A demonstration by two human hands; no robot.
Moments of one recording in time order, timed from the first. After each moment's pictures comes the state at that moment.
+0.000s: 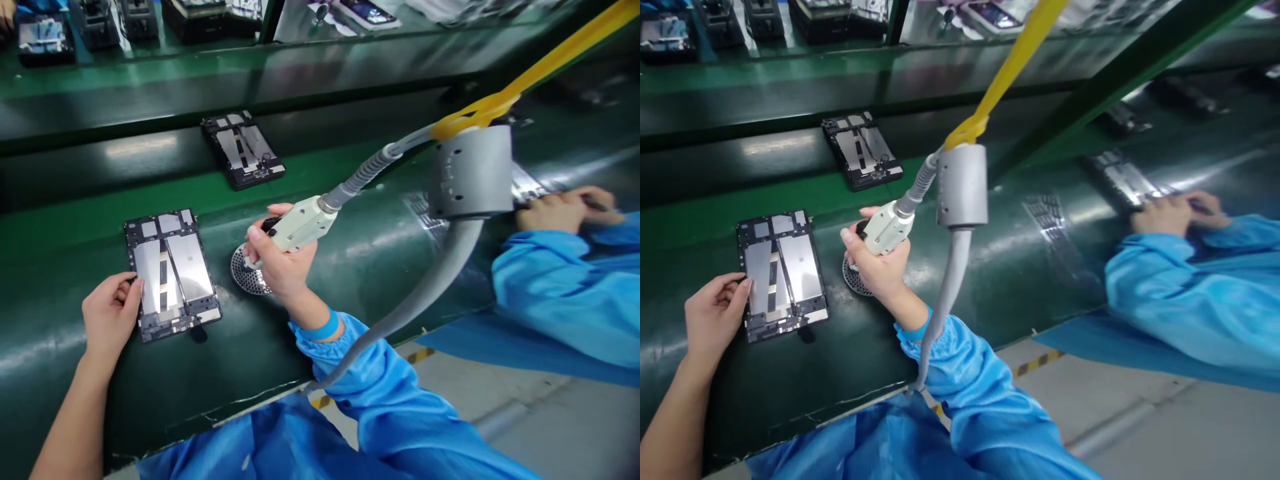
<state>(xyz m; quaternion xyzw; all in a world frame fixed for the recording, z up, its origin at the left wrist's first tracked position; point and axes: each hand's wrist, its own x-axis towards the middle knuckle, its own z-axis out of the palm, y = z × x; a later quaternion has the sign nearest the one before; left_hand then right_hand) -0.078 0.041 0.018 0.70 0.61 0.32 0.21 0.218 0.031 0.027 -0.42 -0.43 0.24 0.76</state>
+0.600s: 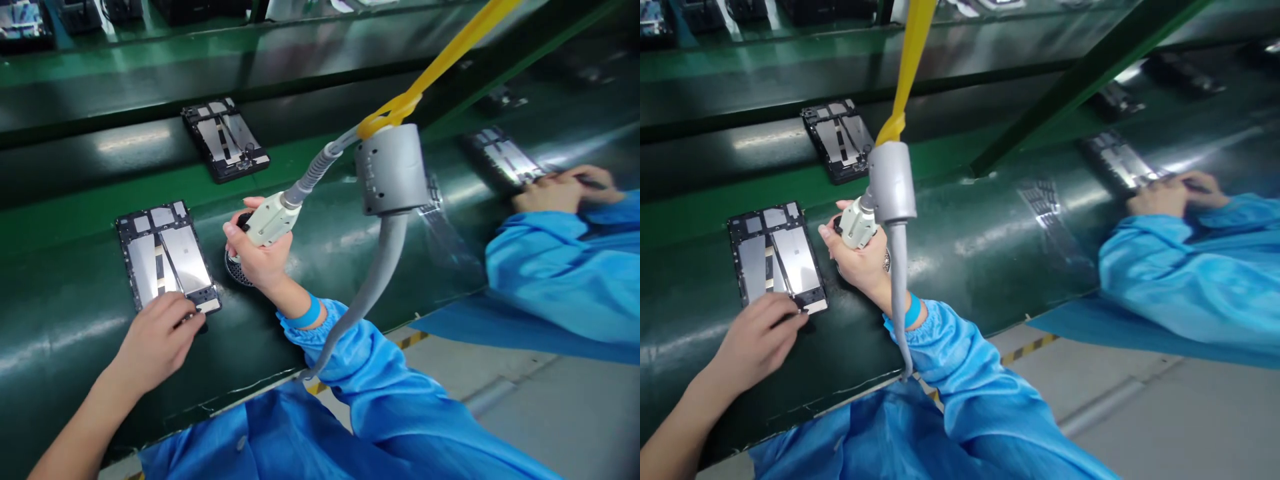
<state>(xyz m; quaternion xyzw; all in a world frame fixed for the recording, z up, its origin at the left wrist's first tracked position) -0.035 -0.001 0.050 0.95 0.19 0.21 0.09 0.205 0.037 0.009 -0.44 -0.46 0.24 0.74</state>
